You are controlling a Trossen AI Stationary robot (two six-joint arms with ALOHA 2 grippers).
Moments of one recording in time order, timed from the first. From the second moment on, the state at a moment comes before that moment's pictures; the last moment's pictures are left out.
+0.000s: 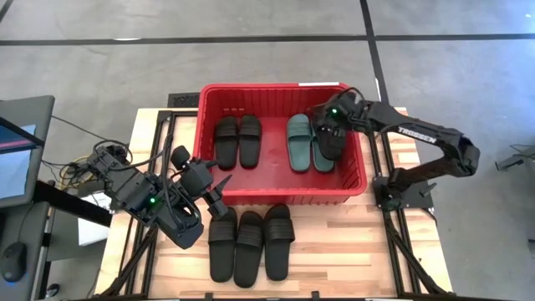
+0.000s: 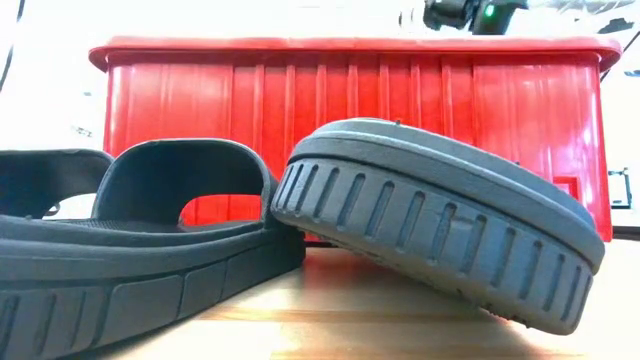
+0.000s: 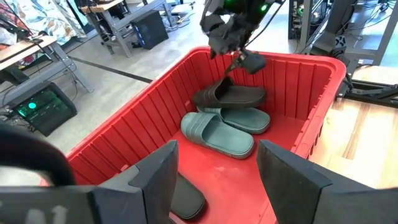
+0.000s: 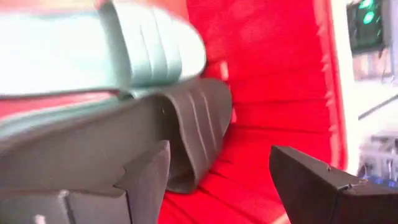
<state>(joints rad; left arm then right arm) -0.63 1.66 2.09 -1.57 -1.15 -0.89 -0.49 1.29 1.15 -0.87 0.39 -0.54</state>
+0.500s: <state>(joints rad) -0.63 1.66 2.09 -1.57 -1.13 -0.82 -0.06 1.17 1.34 -1.02 0.24 -0.13</state>
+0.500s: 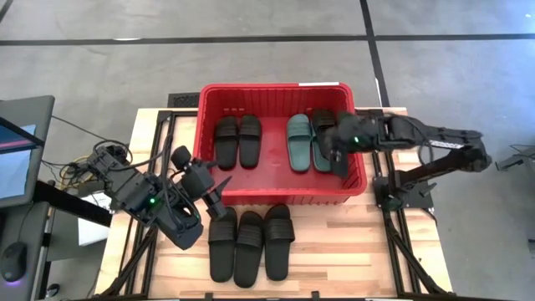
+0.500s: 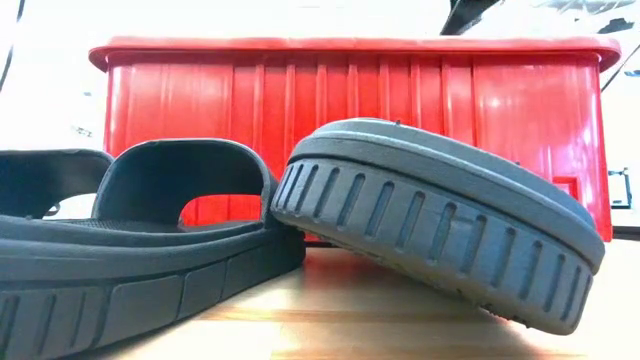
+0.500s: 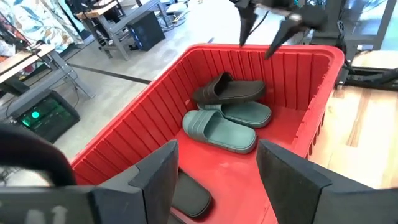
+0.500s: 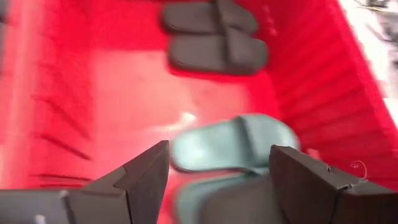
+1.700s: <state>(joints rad) -0.78 1.66 2.09 -1.57 -1.00 -0.76 0.63 1.73 1.34 -0.53 0.56 0.42</state>
